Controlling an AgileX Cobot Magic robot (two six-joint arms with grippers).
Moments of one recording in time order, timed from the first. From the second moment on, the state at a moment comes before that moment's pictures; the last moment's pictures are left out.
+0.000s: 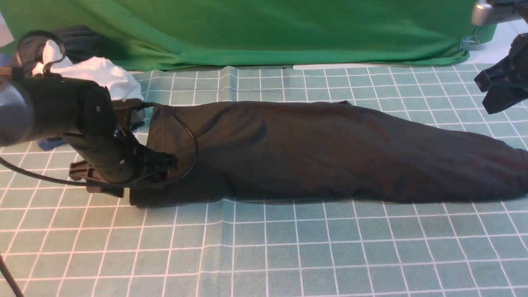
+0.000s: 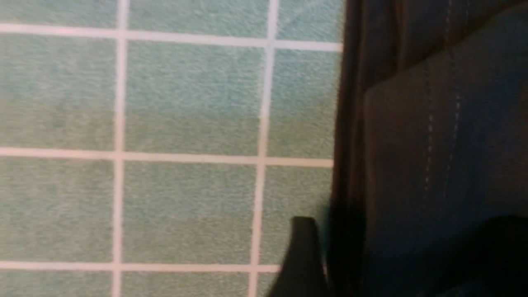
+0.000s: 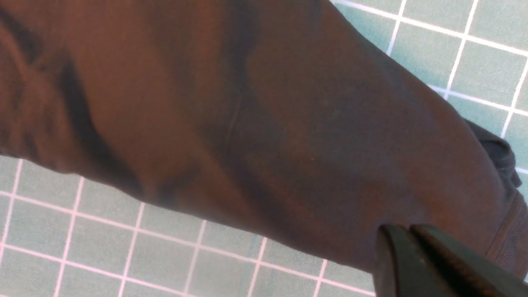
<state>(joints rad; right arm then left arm) 0.02 1.75 -1.54 0.20 1.15 -0.36 -0.11 1.80 -1.06 -0.04 0.65 -0.19</state>
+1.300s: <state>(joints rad) 0.02 1.75 -1.54 0.20 1.20 -0.36 -0.11 1.74 -1.28 0.28 1.19 -0.20</state>
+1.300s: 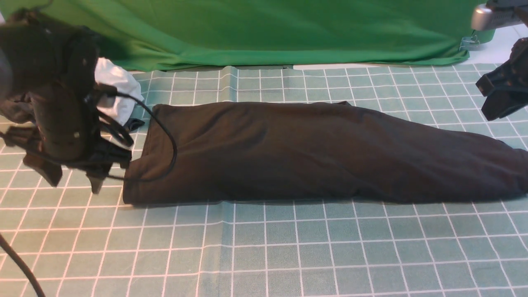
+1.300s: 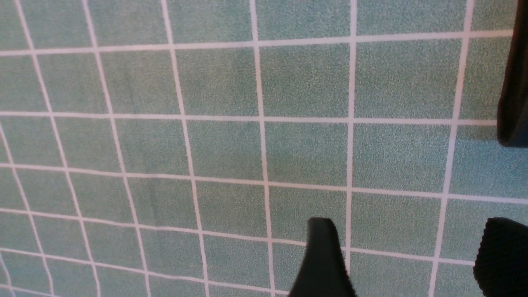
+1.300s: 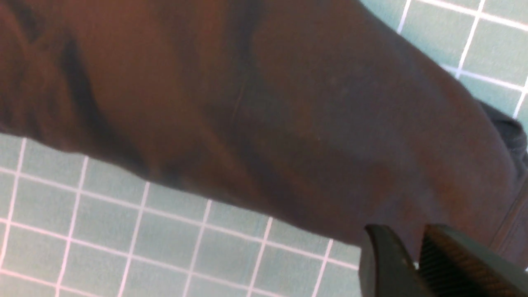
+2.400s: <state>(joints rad) -0.20 2.00 -1.52 0.08 1.14 -0.12 -0.16 1.98 -1.32 -0.18 0.90 0.01</state>
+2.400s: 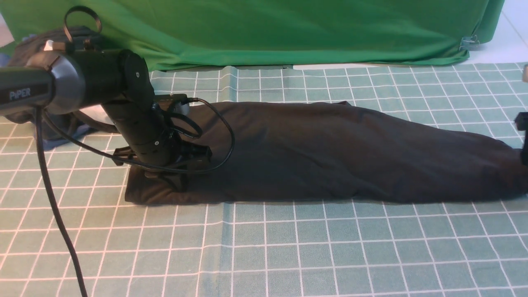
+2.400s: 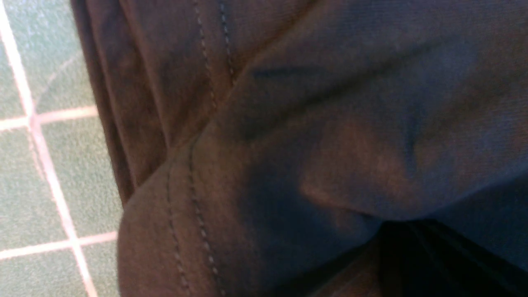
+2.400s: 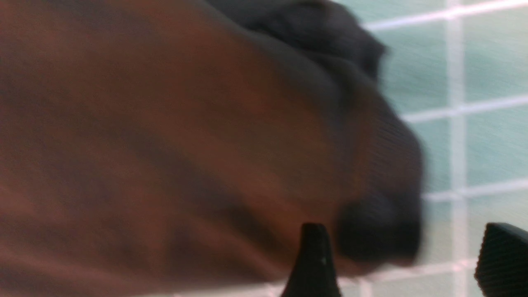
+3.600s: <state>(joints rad) -0.28 2.08 -1.63 0.11 1.21 -0.13 -0.16 1.81 -1.31 -0.16 0.91 0.00</state>
